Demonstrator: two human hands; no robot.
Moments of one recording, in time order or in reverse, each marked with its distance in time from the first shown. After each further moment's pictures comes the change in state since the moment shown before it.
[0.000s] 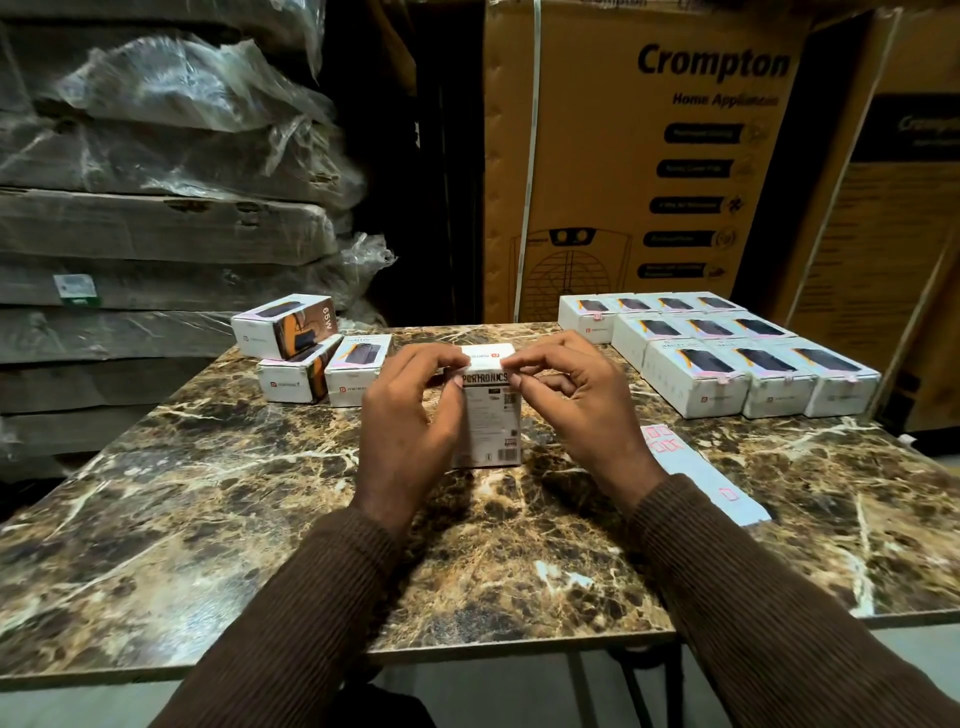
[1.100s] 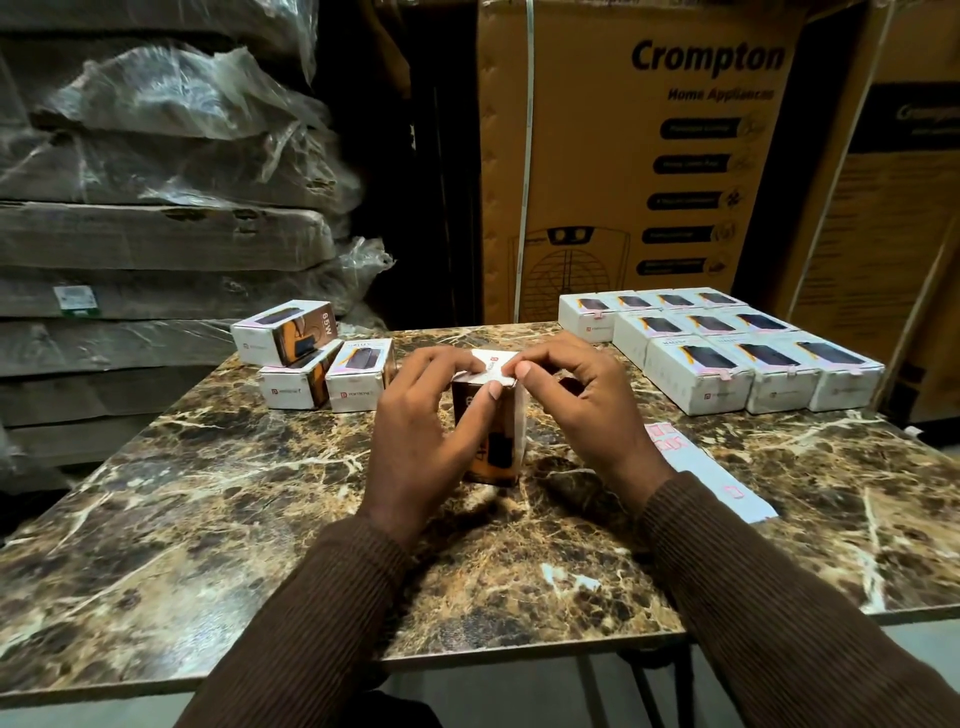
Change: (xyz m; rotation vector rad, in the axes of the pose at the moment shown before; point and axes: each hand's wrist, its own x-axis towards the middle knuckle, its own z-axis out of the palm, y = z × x) left_hand -0.002 0.006 0.001 -0.048 -0.084 0.072; right_hand 0.002 -0.003 0.000 0.113 0.006 0.023
